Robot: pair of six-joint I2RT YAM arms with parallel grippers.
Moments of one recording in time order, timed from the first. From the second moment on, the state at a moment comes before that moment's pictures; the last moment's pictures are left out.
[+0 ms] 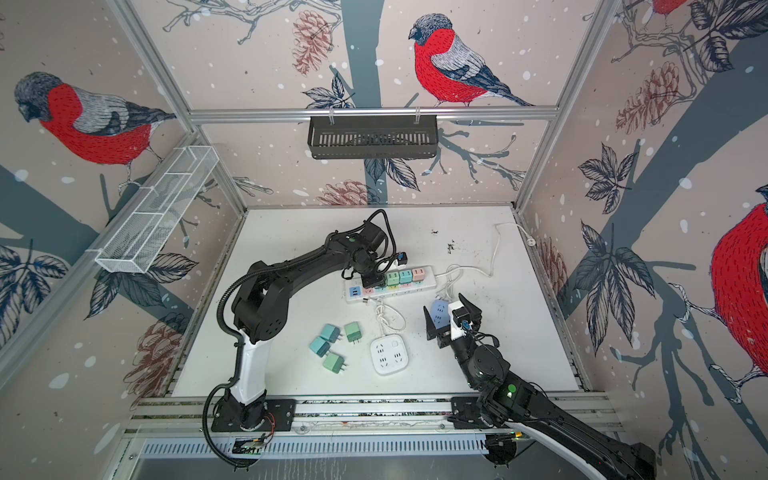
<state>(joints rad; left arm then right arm) -0.68 2.09 1.67 -0.78 0.21 0.66 0.97 0.16 0.05 0.16 0.58 -0.10</state>
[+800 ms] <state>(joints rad) -0.60 1.28 0.95 -0.02 0.23 0.33 0.95 0.51 0.41 -0.01 0.91 0.57</state>
